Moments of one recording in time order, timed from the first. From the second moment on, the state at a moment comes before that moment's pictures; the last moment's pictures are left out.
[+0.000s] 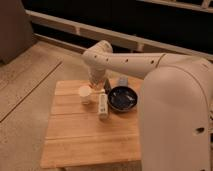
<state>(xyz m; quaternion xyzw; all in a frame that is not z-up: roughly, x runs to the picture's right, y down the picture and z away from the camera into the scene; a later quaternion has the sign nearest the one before) -0.040 -0.005 0.804 -0.21 0.15 0.64 0.72</state>
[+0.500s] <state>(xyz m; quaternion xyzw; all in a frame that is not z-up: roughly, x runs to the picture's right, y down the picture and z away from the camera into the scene) -0.030 -0.024 0.833 -0.15 0.18 0.62 0.75</state>
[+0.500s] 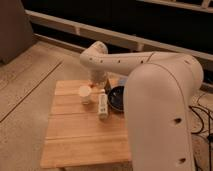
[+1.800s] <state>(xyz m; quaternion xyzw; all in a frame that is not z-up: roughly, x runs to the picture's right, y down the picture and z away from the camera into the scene) 0.010 -0.064 0.882 -0.20 0.10 0.64 0.73</state>
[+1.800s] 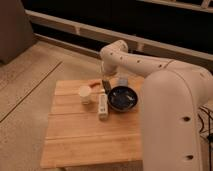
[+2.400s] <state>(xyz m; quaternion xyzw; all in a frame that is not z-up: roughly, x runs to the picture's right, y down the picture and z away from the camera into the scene) 0.025 -0.073 0.921 -0.22 0.13 0.64 0.73</state>
